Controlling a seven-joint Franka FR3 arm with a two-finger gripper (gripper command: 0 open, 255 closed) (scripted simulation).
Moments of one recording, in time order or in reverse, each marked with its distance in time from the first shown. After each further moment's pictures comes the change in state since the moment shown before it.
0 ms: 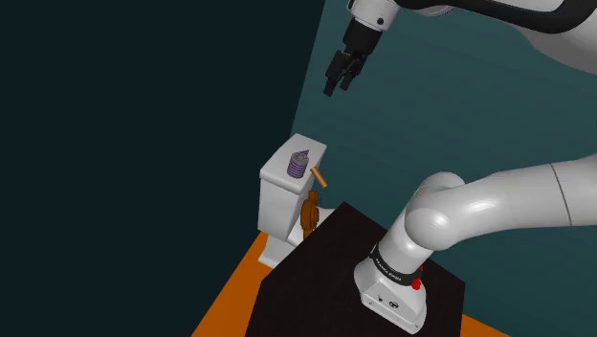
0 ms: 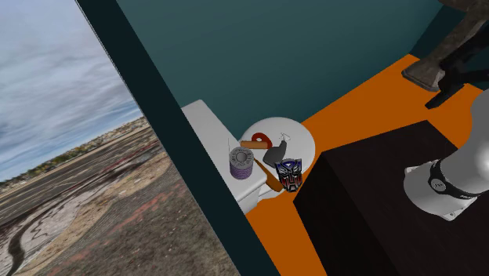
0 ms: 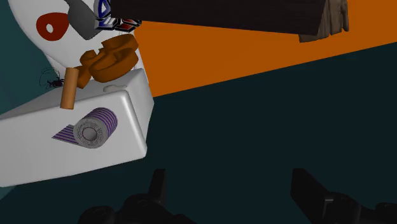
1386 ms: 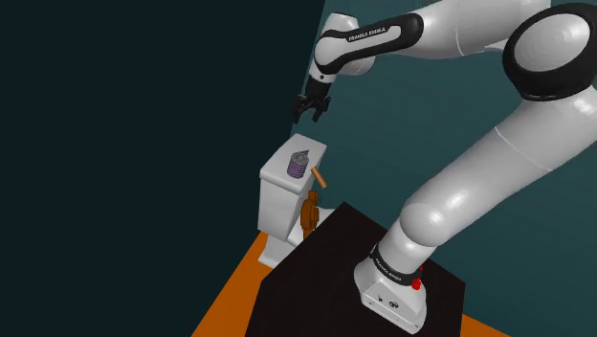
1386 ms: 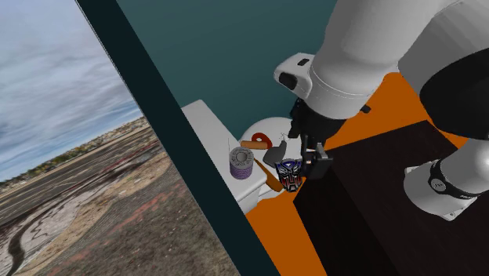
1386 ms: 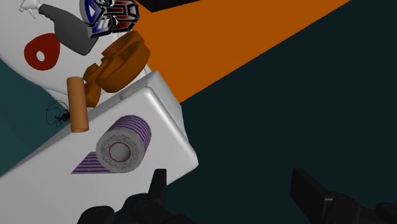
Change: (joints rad) arm -0.120 0.532 -0.122 -0.004 -0.007 0.479 0.094
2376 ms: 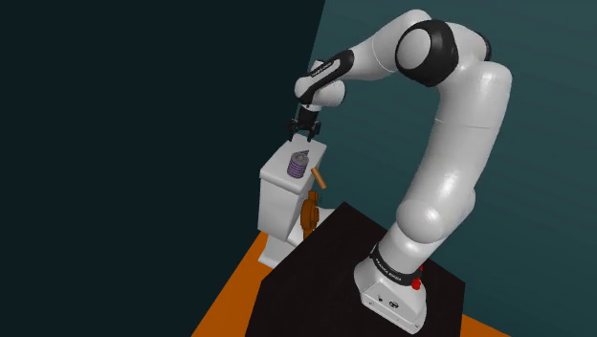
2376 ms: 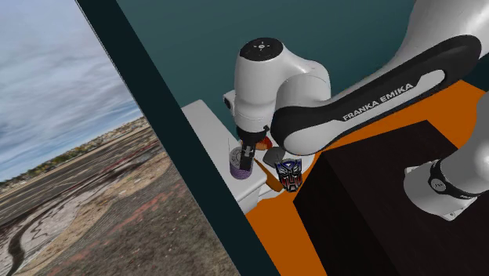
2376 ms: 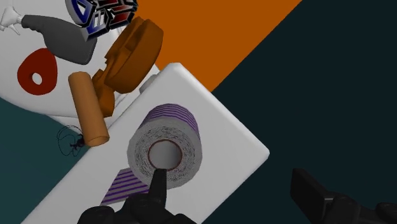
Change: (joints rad) arm -0.095 0.519 -0.077 0.237 0.134 0.226 -0.002
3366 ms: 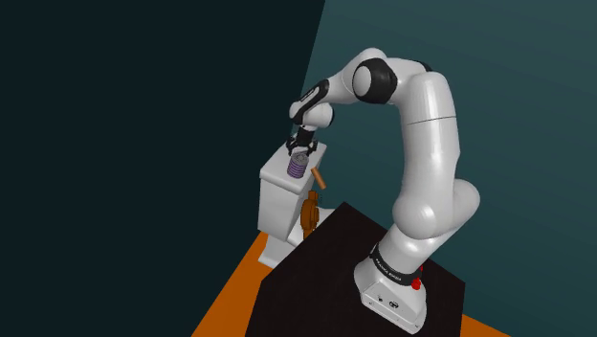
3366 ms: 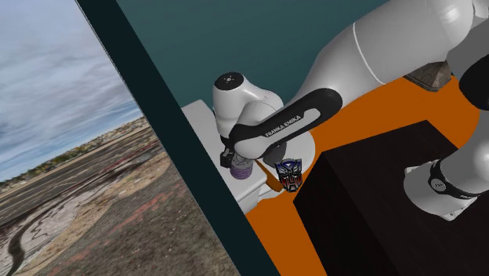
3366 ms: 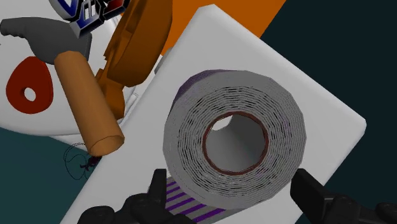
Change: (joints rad) arm -0.115 0.408 0.010 0.298 0.120 0.064 0.003
